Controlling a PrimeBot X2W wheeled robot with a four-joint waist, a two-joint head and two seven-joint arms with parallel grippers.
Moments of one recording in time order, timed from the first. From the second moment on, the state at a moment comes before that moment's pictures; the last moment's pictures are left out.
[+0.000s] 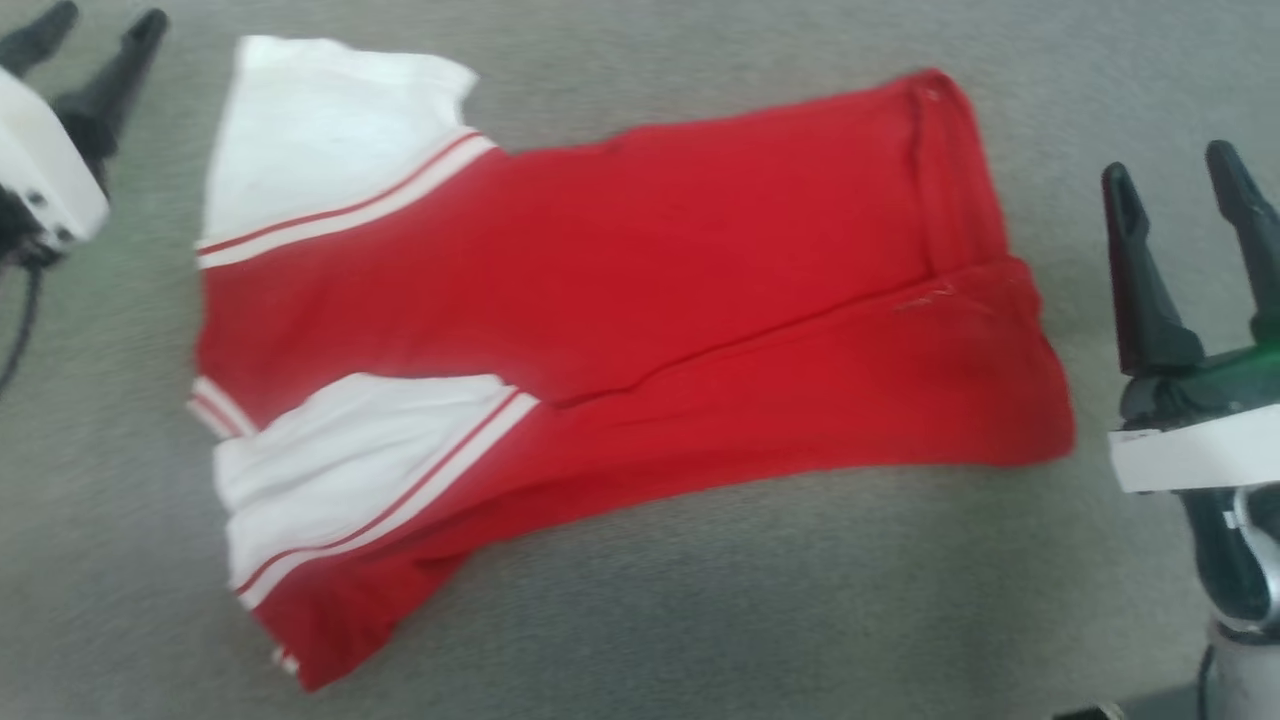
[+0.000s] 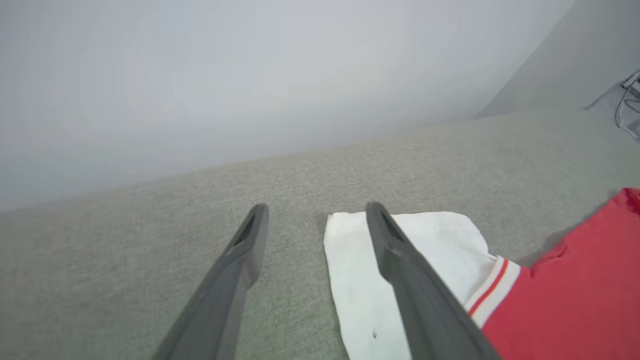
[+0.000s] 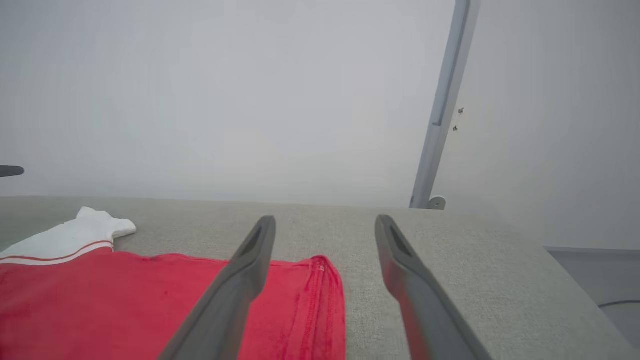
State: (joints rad) left arm -1.13 0.87 -0.93 0.51 -1.27 -0.04 0.01; right arm -0.27 -0.25 -0.03 -0.24 0.37 0.13 0.00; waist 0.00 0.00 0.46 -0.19
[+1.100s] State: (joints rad) left arm -1.42 0.76 -1.02 0.60 -1.45 -0.13 0.70; right arm -0.73 -0.42 0.19 0.08 0.54 0.13 0.46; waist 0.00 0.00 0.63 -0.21
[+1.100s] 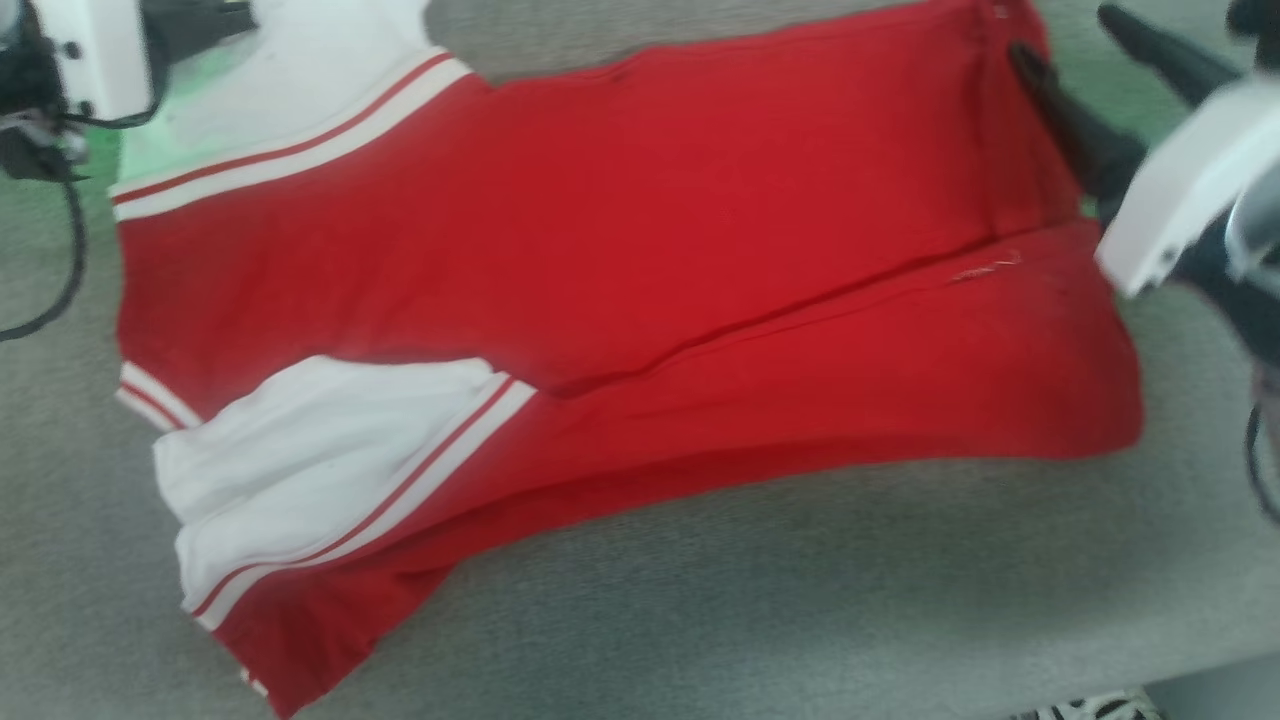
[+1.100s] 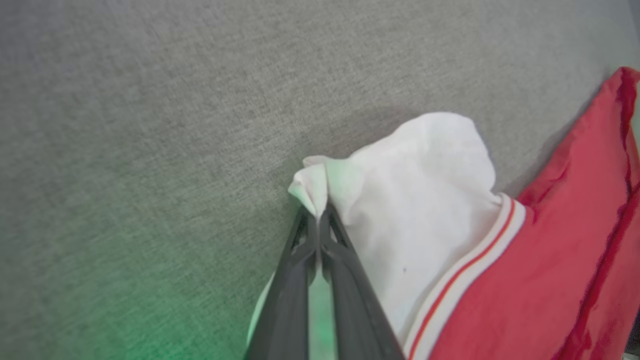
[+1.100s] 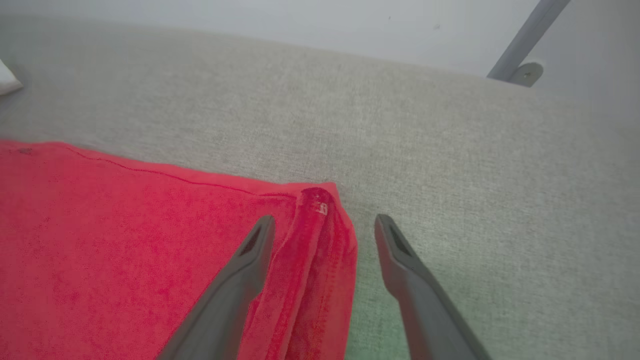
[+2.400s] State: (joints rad) left arm -0.95 0.97 -1.05 -0.17 -1.52 -0.13 0.15; right arm -0.30 -0.60 -0.03 -0.09 0.77 0.13 0.74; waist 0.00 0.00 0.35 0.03
